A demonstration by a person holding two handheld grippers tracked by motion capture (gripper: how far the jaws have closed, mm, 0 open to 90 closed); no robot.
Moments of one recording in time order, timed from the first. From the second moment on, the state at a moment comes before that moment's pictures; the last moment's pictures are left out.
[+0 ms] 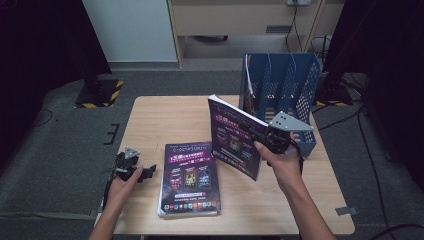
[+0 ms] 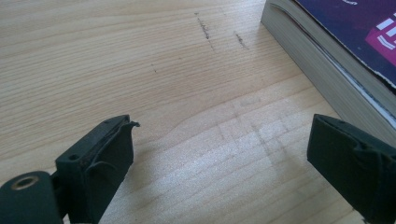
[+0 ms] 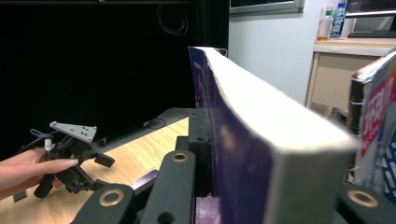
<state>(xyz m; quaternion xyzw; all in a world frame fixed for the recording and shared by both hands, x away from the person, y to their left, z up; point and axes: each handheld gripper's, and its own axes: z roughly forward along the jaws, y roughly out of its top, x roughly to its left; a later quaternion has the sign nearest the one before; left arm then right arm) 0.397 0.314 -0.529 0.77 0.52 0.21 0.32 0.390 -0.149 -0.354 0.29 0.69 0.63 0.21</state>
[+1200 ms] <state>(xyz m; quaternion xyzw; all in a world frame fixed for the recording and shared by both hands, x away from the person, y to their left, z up) 0.397 0.311 -0.534 0.77 0.51 0.21 0.31 0.363 -0.215 -0.363 0.31 0.68 0.63 0.23</state>
